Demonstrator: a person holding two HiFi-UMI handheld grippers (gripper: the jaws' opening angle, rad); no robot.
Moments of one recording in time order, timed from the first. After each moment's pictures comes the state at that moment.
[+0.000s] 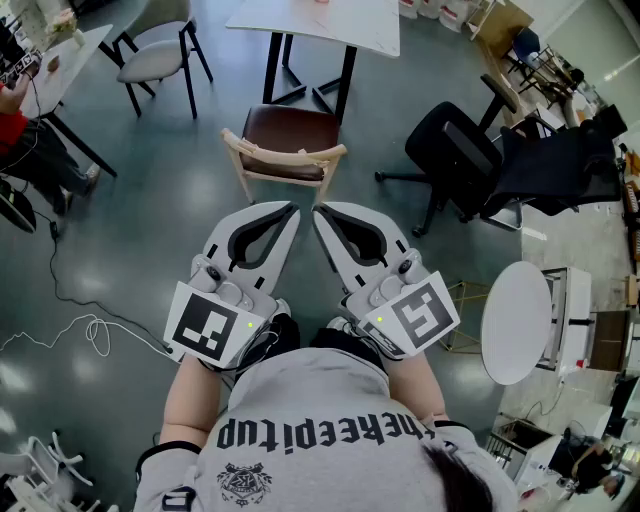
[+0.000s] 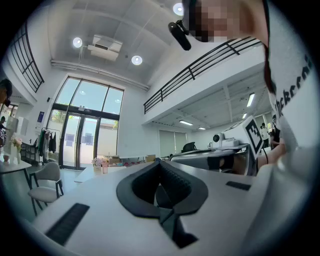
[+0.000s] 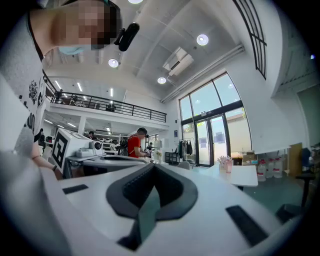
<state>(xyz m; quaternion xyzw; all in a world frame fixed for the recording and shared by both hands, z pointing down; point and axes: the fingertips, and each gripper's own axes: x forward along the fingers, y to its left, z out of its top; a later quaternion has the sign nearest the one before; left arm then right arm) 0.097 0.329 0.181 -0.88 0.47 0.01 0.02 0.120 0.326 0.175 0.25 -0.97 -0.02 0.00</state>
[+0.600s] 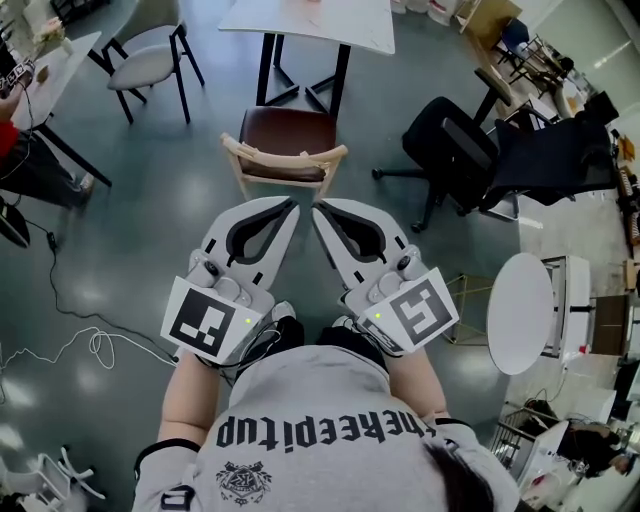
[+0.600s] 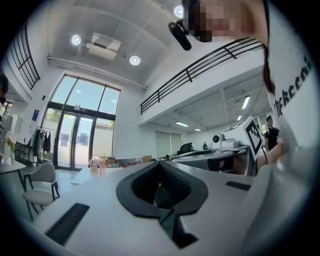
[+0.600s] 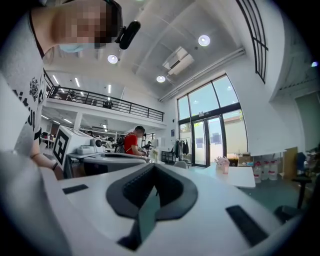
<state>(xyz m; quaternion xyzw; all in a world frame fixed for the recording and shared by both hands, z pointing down) 0.070 0.317 0.181 -0.90 0.44 0.01 0.03 0.092 0.316 0.179 0.27 -0.96 -0.03 0.01</state>
